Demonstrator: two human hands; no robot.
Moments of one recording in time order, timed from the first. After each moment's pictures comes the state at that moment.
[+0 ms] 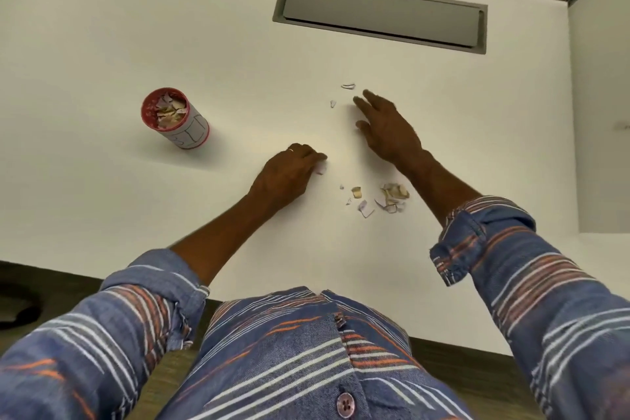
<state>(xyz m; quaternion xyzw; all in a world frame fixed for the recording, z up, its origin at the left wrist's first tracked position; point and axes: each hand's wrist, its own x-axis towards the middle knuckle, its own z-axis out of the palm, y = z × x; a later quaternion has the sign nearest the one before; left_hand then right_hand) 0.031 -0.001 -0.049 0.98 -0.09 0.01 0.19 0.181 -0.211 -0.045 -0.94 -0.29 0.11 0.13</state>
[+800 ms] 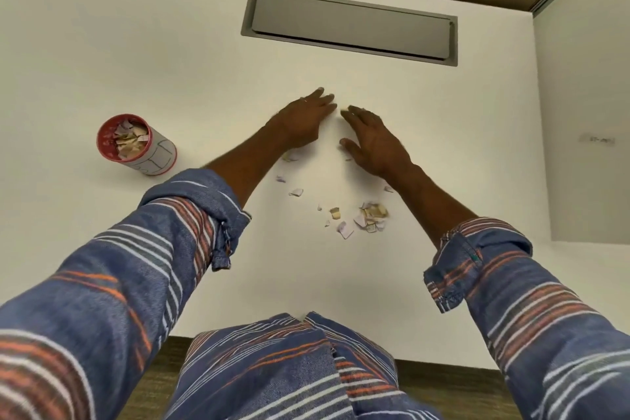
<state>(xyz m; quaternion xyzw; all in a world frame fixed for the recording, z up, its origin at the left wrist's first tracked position) 0.204 -0.014 -0.056 0.97 -0.16 -0.12 0.16 0.196 -0.228 -0.033 -0.94 -0.28 0.15 0.15</state>
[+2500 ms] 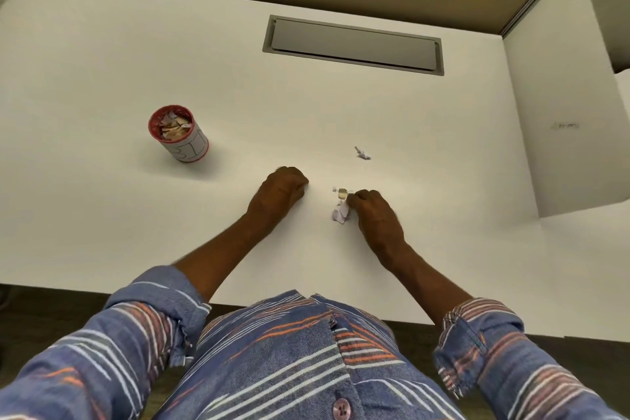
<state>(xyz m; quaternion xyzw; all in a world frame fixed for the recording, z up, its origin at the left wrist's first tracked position) -0.009 0.001 -0.037 0.94 -0.04 -0.01 0.33 -0.004 -0.243 -0.037 -0.96 -0.22 0.10 0.17</state>
